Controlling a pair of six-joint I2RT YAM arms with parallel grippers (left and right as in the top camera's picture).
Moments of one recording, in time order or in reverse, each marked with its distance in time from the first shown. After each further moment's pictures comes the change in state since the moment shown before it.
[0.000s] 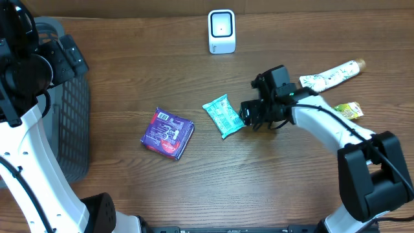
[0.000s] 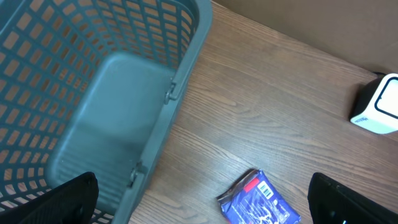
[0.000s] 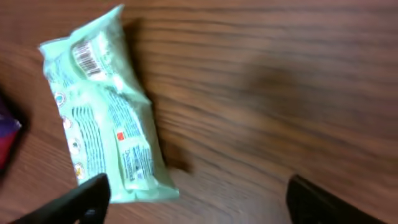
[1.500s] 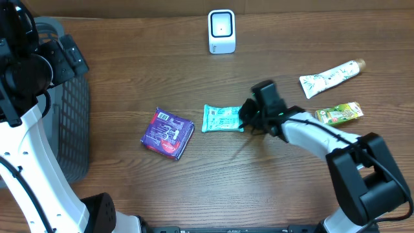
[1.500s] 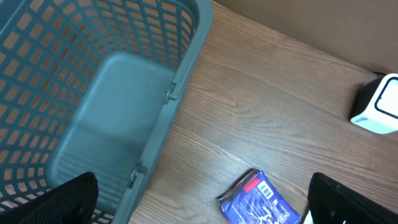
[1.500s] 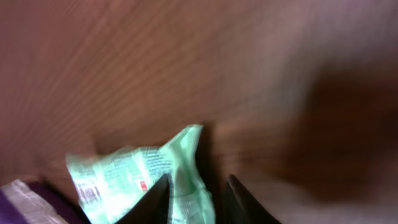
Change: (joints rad) left arm 0.000 0.000 0.000 0.000 0.000 0.000; right arm 0.075 -0.005 -0.203 0.441 0.084 0.634
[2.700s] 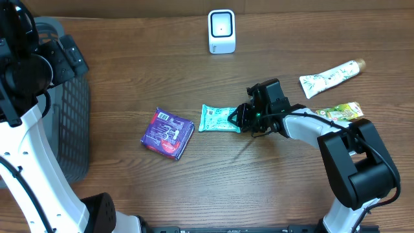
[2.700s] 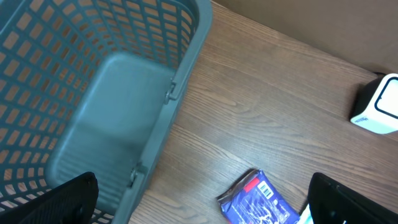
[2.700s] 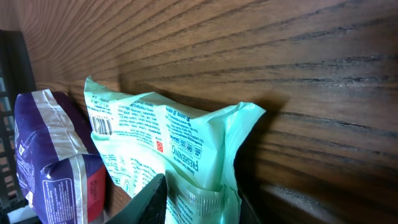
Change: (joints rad) left arm 0.000 0.000 0.000 0.000 0.000 0.000; right arm -0.027 0.109 0.005 0.048 -0.354 -0.208
